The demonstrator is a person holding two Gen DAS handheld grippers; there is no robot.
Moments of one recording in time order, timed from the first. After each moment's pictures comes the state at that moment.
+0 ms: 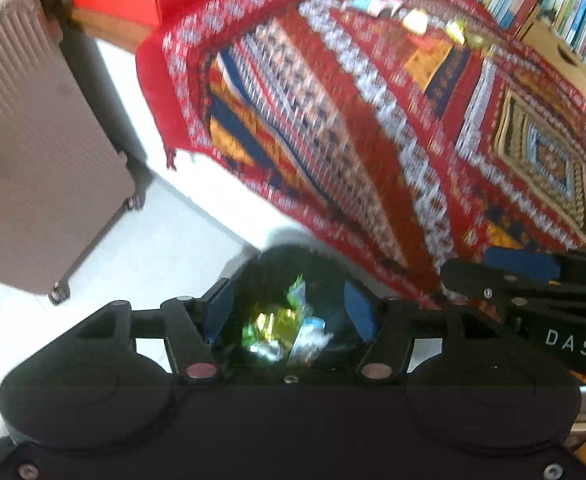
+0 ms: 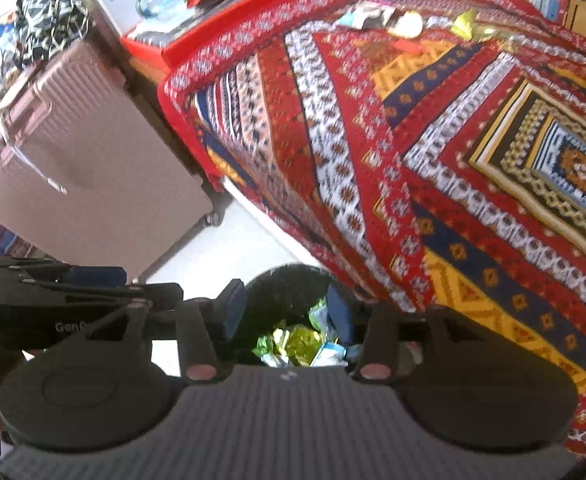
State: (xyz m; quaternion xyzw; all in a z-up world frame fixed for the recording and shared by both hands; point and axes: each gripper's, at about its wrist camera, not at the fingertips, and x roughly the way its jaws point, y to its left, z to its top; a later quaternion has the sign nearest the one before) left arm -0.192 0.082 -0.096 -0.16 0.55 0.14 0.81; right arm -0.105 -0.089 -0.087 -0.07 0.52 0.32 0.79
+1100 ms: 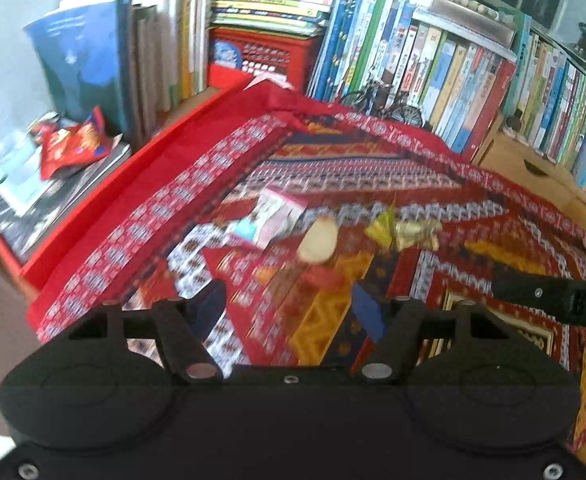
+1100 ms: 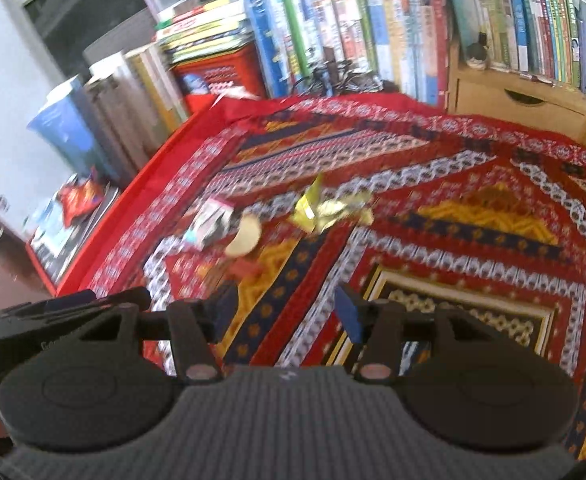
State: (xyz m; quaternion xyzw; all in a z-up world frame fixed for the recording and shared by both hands) left arm 0.071 0.054 -0.020 -0.12 0.44 0.11 0.89; right arm 0.129 -0.161 -0.007 0.05 0.47 0.19 0.86
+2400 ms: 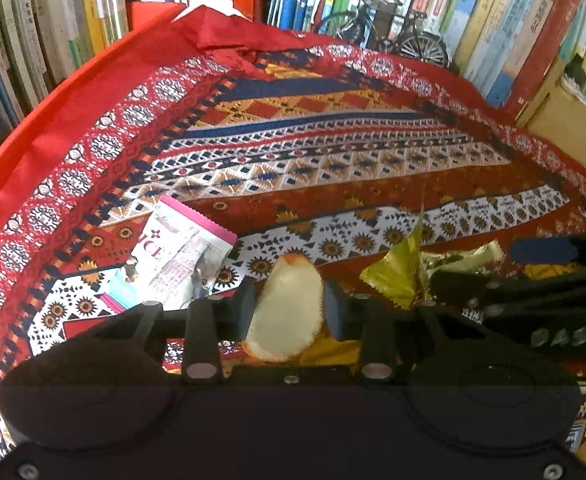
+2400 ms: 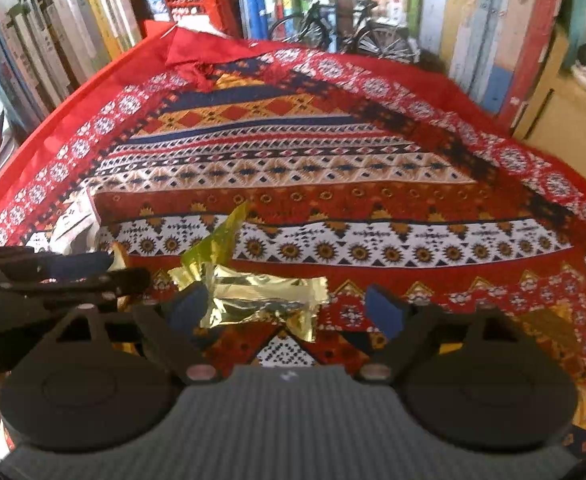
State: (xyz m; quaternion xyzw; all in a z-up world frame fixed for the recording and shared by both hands) left arm 0.235 0.040 -0.145 -0.10 0.51 0.09 0.85; right arm 0.290 -0.121 -0.133 -0.09 0.52 0.25 0.81
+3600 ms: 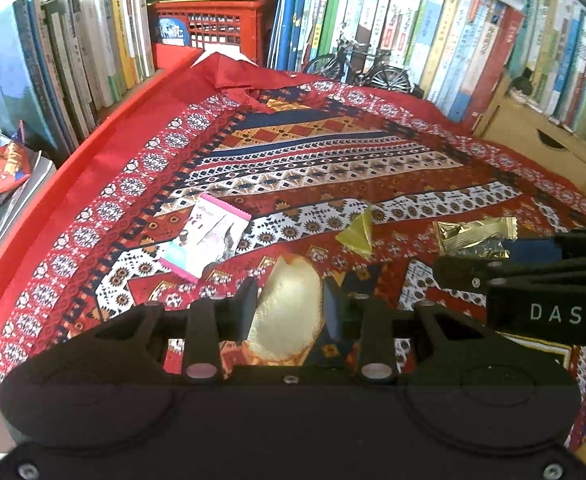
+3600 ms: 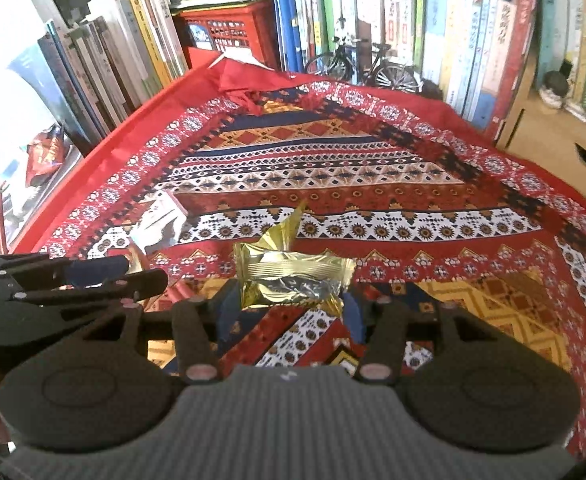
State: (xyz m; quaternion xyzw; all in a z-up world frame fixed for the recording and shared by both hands) left arm 0.161 0.016 -0.060 -0.09 0.49 0.09 0.86; right arm 0.220 -0.138 -0.048 -0.06 0.50 0.26 0.82
